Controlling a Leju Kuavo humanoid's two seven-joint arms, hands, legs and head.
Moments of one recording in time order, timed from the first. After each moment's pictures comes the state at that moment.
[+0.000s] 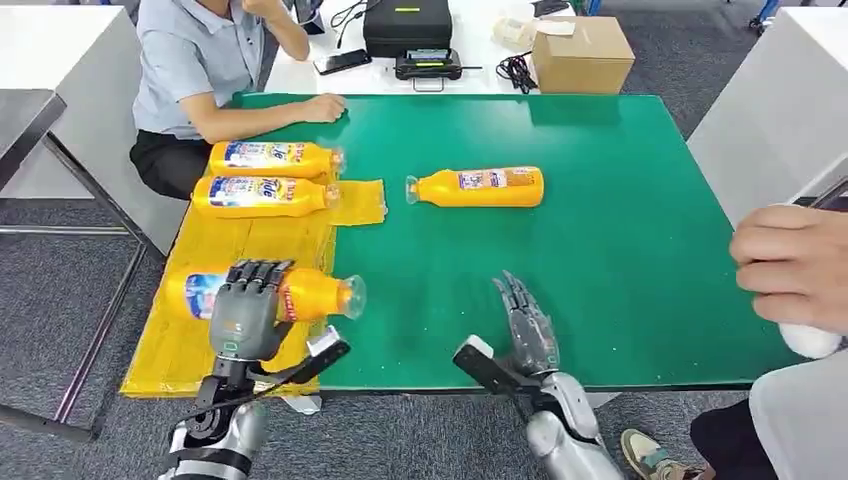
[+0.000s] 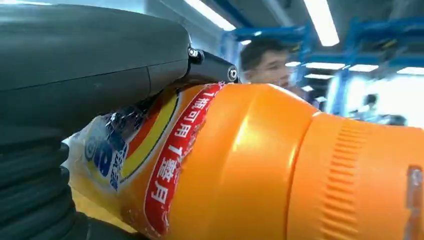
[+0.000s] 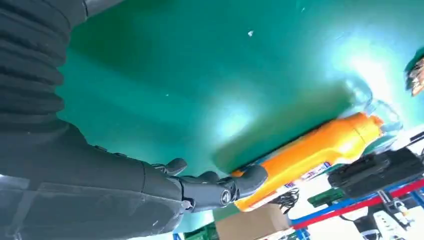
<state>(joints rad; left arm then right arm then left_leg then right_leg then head) -0.15 -0.25 0.04 -1.21 -1.51 0.70 -0.18 -0.17 0.00 0.35 -1.00 0.75 -0.41 -0.37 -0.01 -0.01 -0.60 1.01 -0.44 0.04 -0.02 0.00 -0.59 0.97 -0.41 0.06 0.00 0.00</state>
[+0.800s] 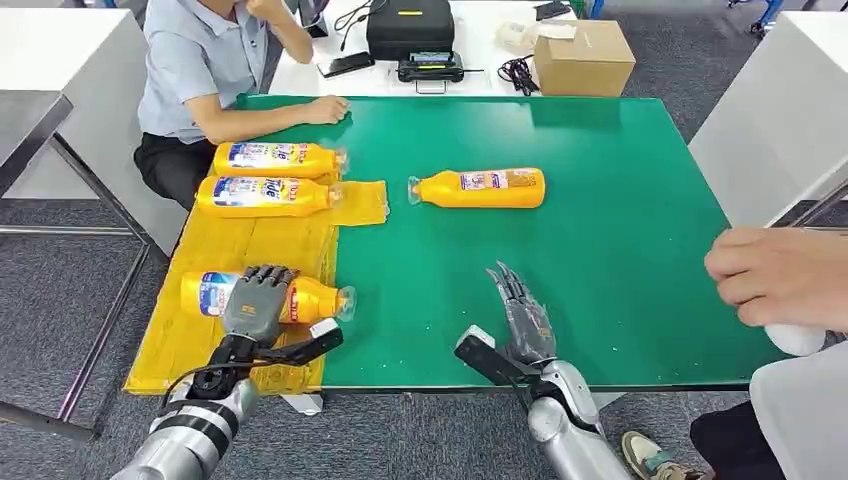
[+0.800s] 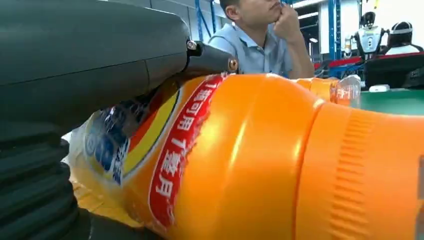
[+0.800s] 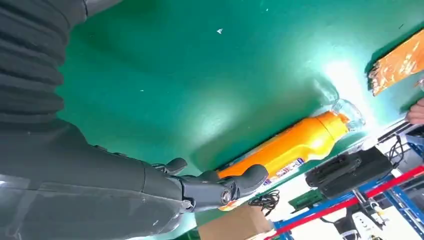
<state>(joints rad) -0.44 -0.09 -0.13 -0.60 -1.45 0.69 -0.06 -0.20 0.01 0.32 -1.00 0.70 -0.34 -0.43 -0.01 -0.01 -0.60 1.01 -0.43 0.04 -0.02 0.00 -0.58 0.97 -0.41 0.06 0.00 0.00</state>
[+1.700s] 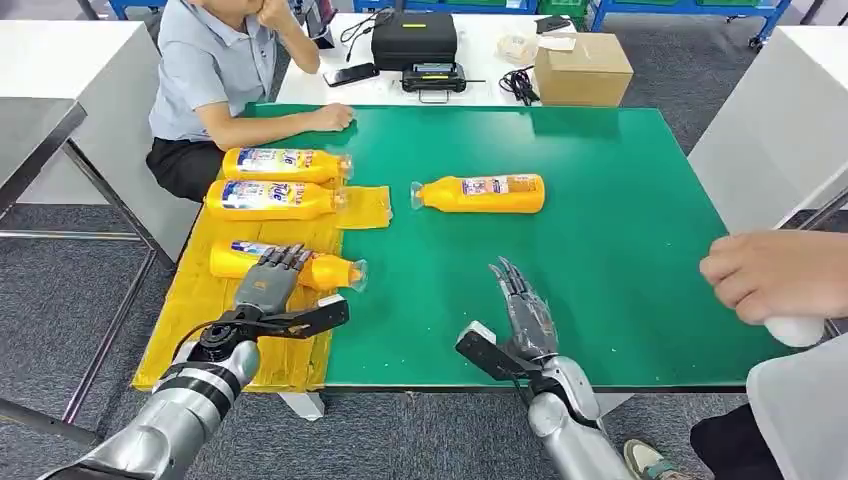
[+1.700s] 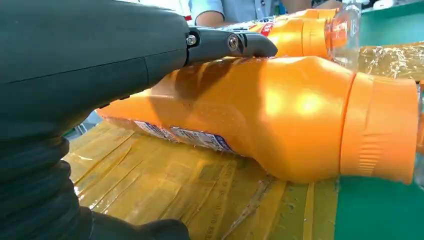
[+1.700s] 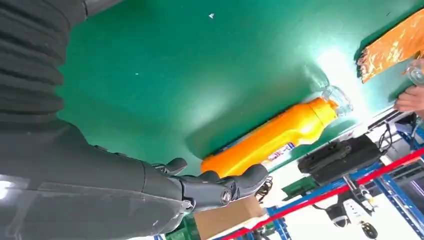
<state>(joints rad) -0.56 -0.08 -0.20 -0.52 -1.34 0.27 -0.02 -0.21 0.02 0.30 -0.99 0.75 -0.35 -0.43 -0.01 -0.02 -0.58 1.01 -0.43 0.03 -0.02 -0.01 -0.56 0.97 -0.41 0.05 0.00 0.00</state>
